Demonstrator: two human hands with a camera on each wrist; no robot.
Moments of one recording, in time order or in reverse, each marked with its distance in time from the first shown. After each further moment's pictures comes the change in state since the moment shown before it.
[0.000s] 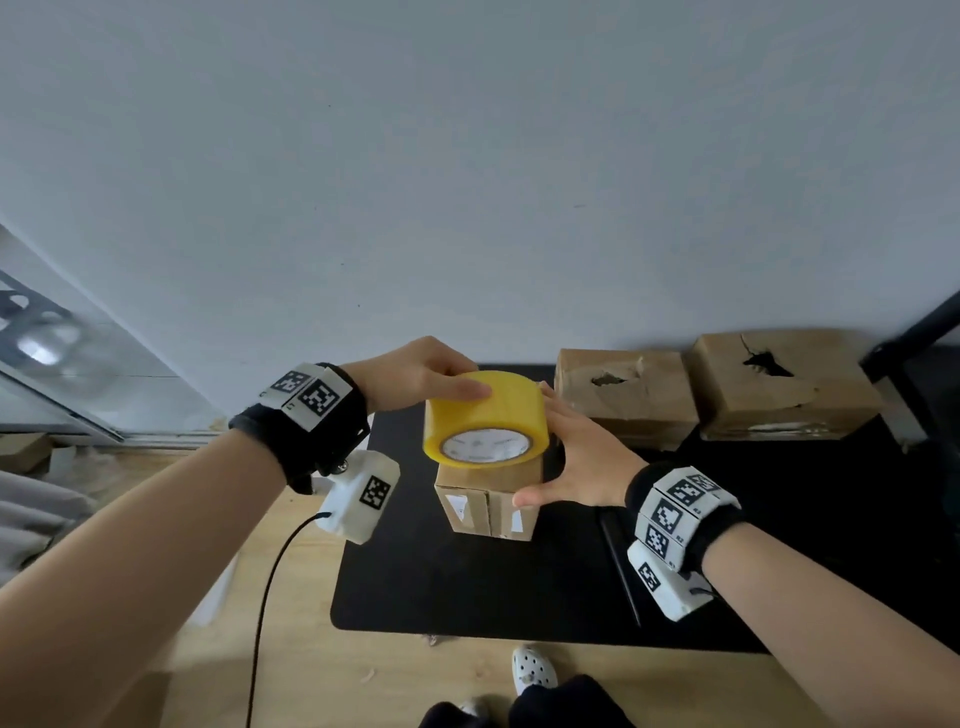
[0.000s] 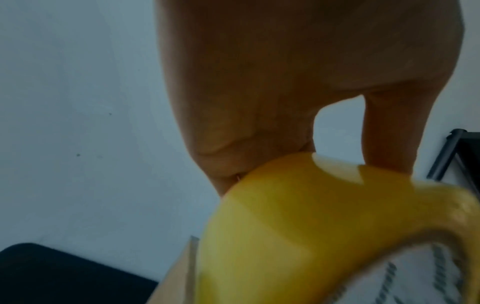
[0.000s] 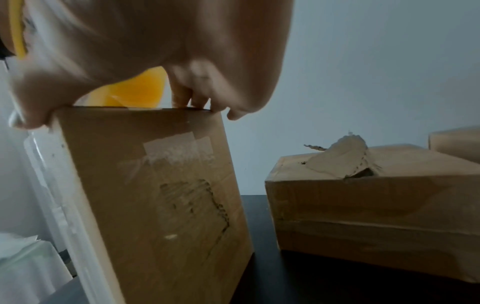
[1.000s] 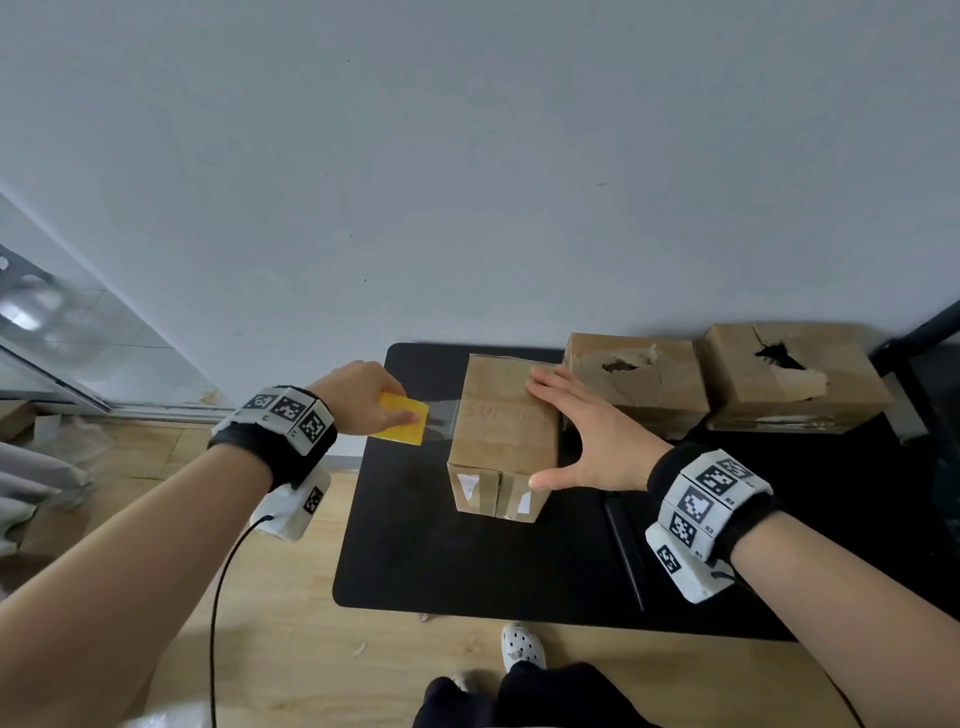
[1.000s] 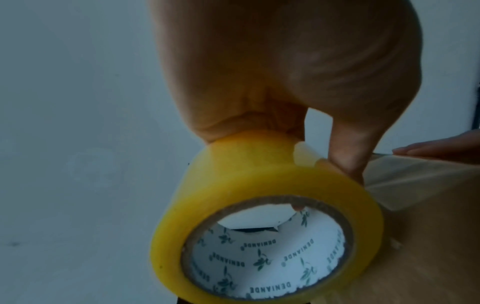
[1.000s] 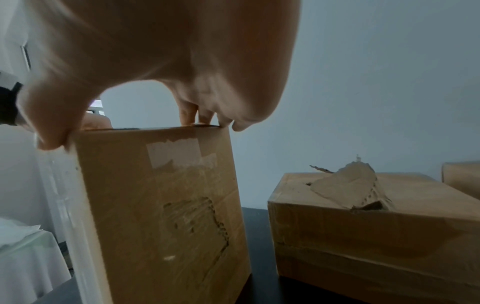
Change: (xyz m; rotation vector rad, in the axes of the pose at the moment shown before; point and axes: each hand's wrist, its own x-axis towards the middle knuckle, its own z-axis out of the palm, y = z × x) left_hand -0.010 -0.108 -0.003 0.583 0.157 -0.310; right_hand 0.003 -0.003 -0.004 -0.165 -0.047 0.028
